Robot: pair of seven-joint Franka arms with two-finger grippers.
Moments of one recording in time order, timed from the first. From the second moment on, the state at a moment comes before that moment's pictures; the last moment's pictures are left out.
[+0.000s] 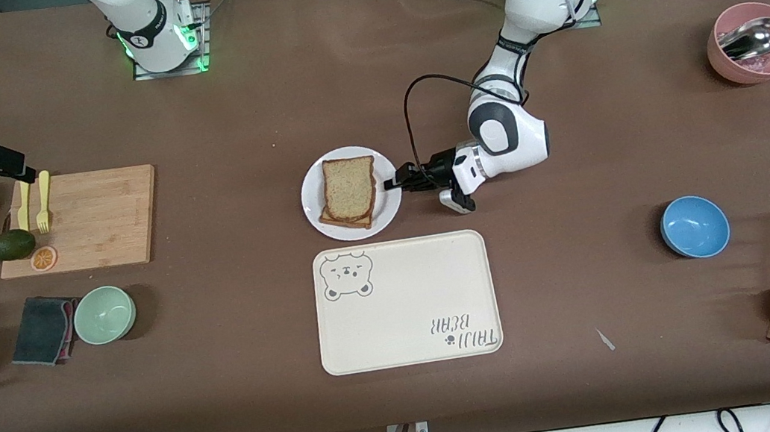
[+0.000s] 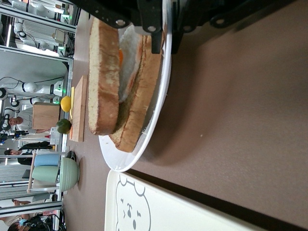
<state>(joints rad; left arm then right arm) -0.57 0.70 -0.02 -1.95 -1.83 2.26 1.01 0.00 0.00 -0.05 -1.65 0.06 1.58 0.00</state>
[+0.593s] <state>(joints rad) -0.57 0.71 -0.02 -1.95 -1.83 2.27 1.03 0.00 0.00 -0.05 -1.65 0.06 1.58 0.00</state>
